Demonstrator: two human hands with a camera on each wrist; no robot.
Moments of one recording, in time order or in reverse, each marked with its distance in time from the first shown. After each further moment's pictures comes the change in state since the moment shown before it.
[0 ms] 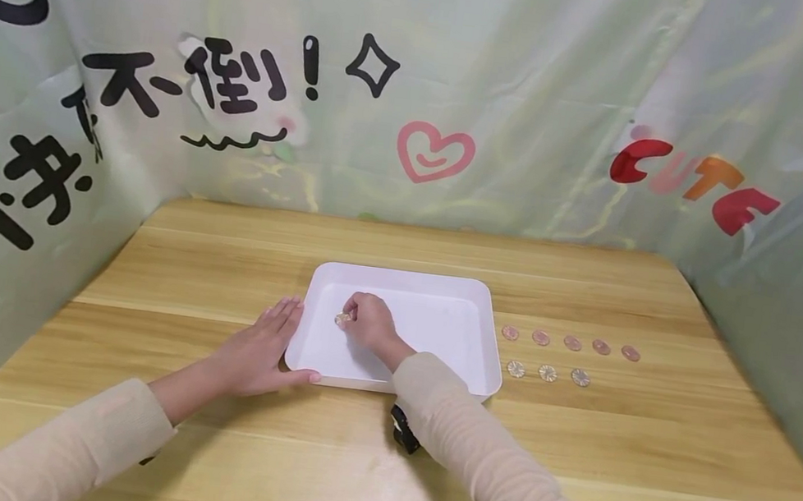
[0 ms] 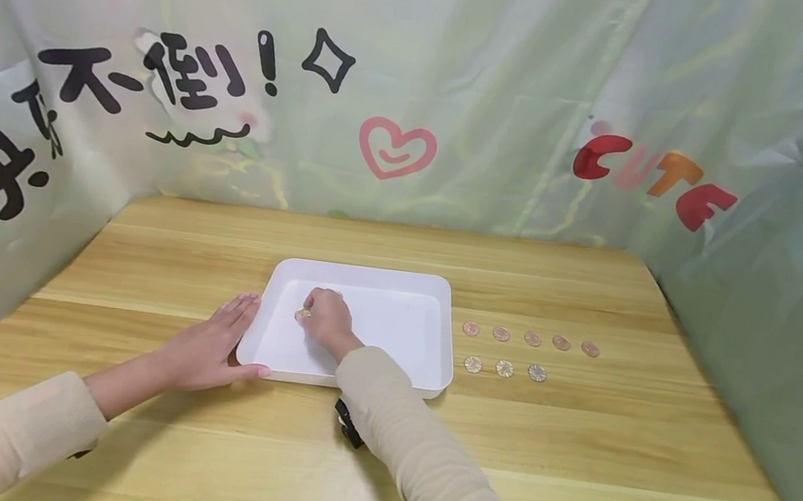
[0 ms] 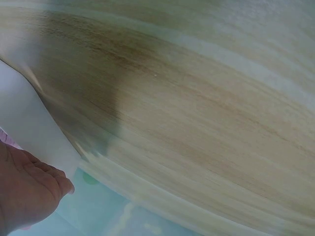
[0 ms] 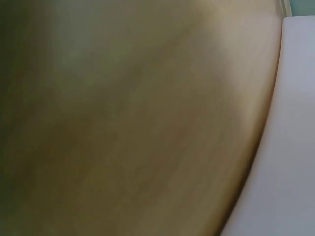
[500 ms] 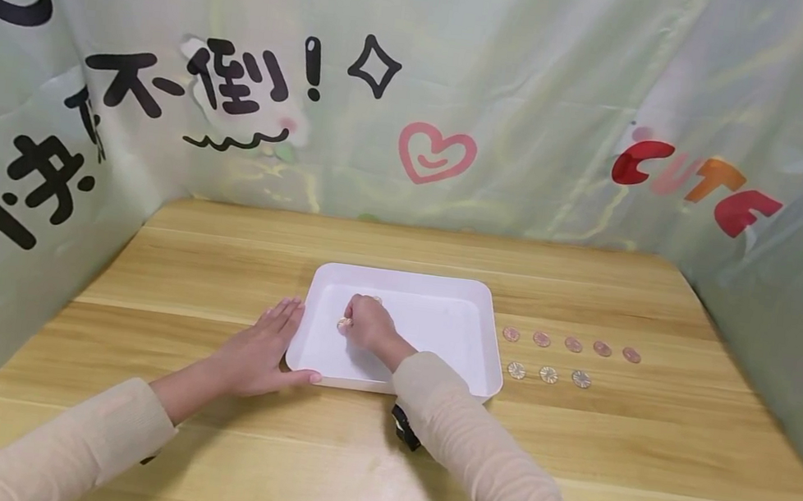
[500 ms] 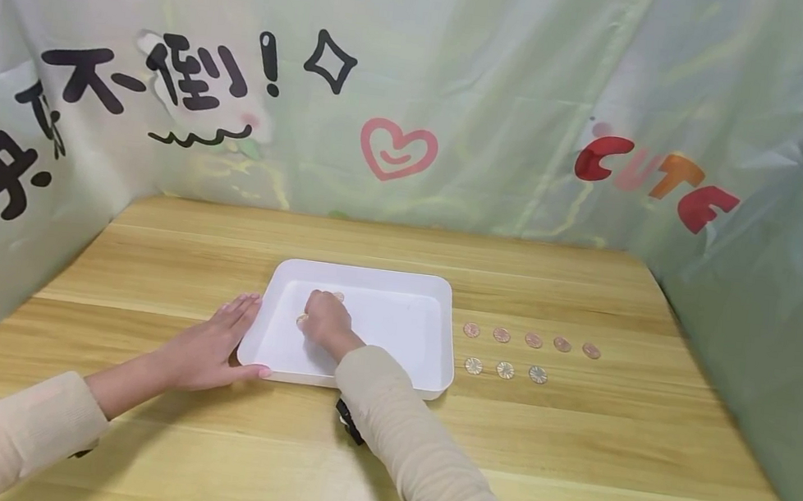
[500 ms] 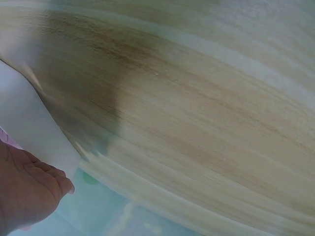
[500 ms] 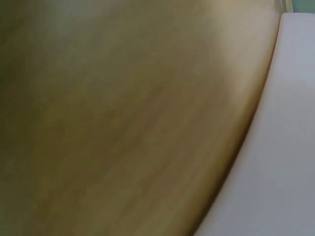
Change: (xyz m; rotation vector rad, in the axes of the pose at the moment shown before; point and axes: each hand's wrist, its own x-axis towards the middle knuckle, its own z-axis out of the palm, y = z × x) left_hand 0.000 0.001 -0.001 -0.002 -0.003 -0.002; right_hand -0.001 -0.009 -0.005 -0.143 -0.122 0.037
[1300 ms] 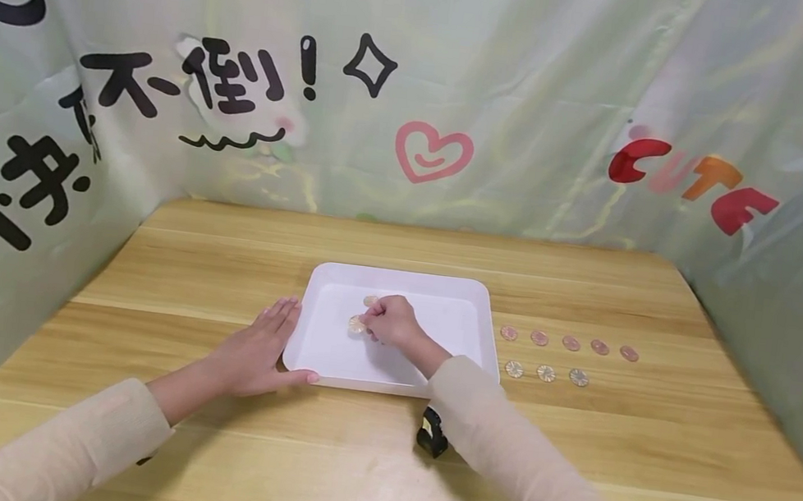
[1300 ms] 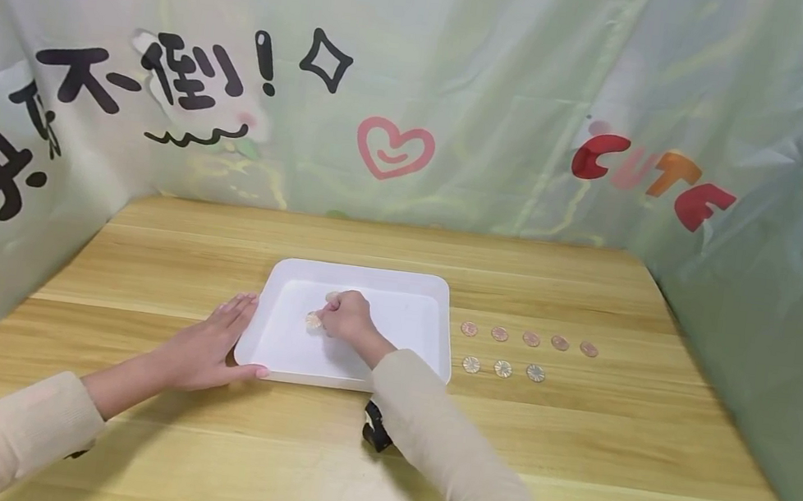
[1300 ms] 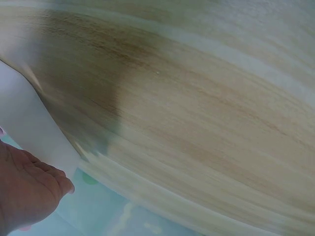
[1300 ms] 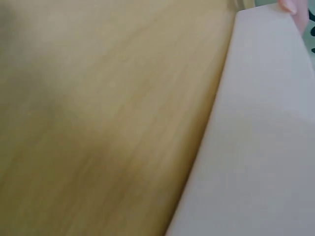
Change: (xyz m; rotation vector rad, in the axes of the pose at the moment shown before) left_hand 0.000 0.002 -0.001 0.027 -0.011 -0.006; right_hand -0.019 0.021 -0.022 0.466 0.047 0.198
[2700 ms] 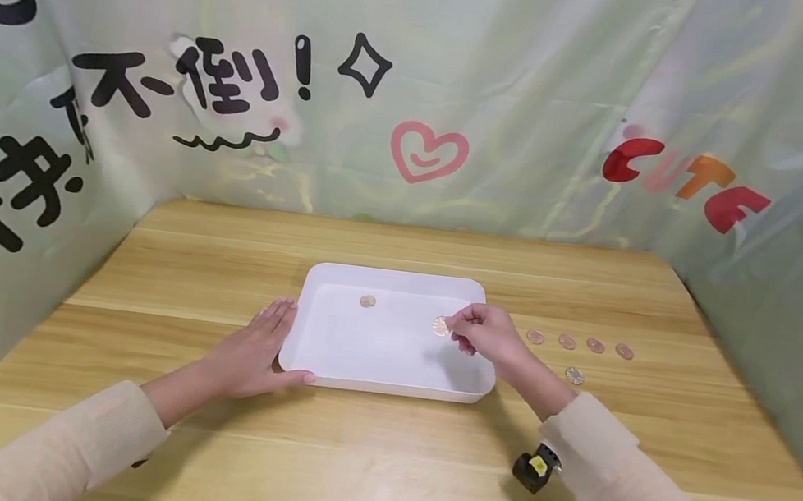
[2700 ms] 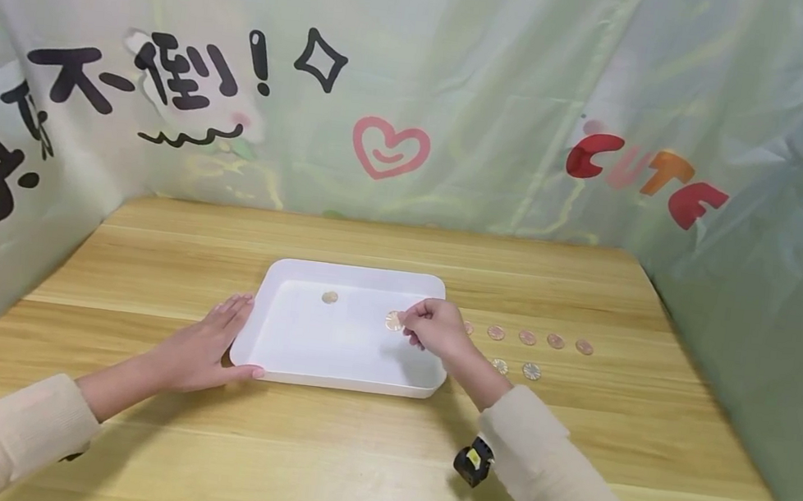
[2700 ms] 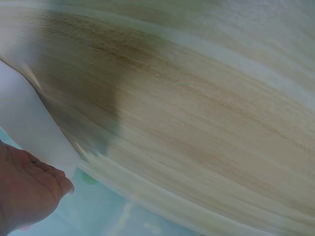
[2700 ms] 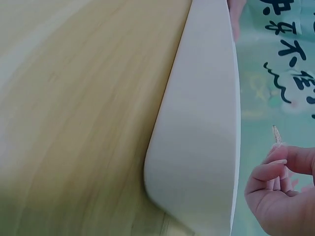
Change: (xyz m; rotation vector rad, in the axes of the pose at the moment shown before) left_hand 0.000 -0.001 0.002 -0.011 0.000 -0.001; right_hand -0.058 0.038 -0.105 0.156 0.032 0.065
